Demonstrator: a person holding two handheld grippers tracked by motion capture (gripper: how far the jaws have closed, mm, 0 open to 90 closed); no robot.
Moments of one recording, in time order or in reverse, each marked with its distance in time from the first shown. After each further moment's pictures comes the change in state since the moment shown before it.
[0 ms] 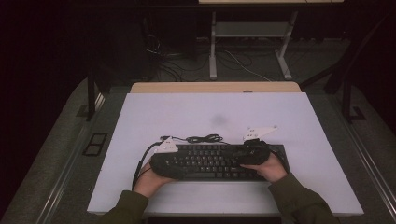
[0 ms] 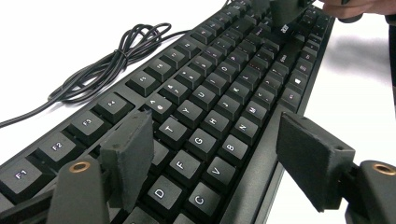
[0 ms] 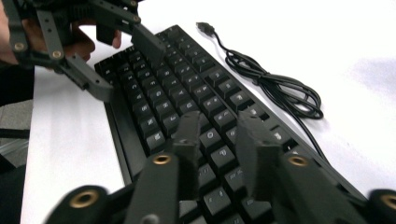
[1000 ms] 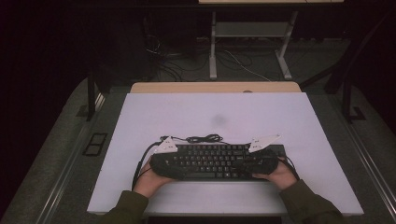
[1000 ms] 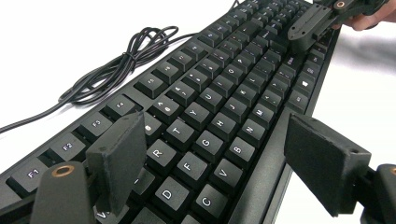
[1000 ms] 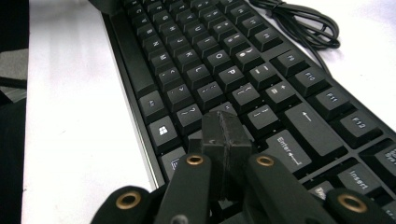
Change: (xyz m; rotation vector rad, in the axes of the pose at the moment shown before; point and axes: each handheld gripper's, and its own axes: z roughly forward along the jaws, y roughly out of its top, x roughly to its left) left arm 0.000 -0.001 0.000 -0.011 0.025 -0.005; right arm 0.000 -0.028 -0.013 0.157 0.015 -0.064
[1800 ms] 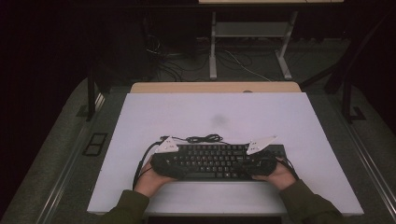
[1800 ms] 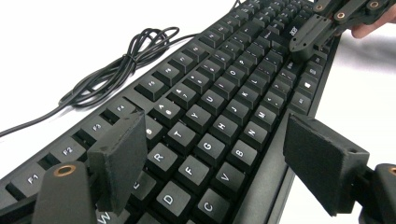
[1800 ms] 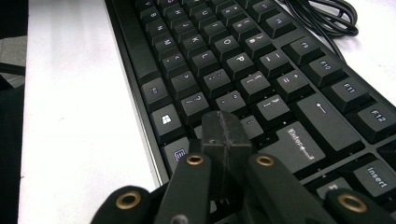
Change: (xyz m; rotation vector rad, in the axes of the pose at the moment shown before) left arm 0.001 0.003 0.003 0.003 0.005 0.010; right arm 0.000 -0.002 0.005 0.037 0.016 -0.024
